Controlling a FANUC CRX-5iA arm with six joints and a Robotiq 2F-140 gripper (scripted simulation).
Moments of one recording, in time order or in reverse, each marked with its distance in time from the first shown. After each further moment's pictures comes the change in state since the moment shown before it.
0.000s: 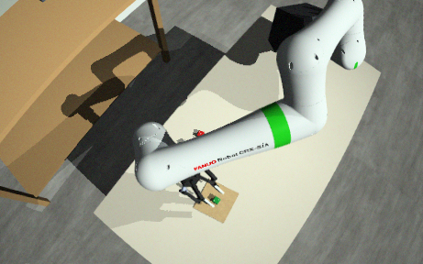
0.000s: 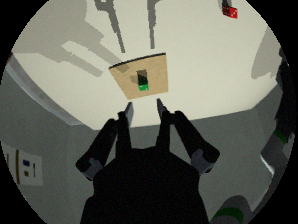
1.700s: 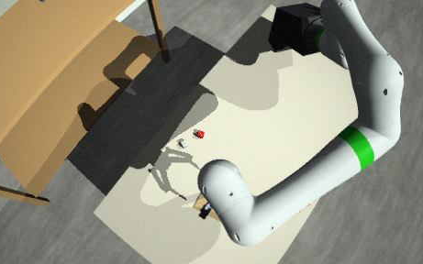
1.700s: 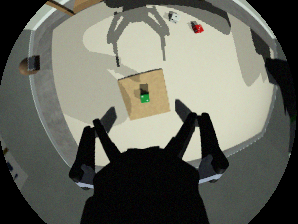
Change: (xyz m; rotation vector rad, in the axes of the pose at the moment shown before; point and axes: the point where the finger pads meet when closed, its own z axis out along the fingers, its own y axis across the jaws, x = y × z) arm -0.021 0.001 0.005 0.006 0.669 -0.001
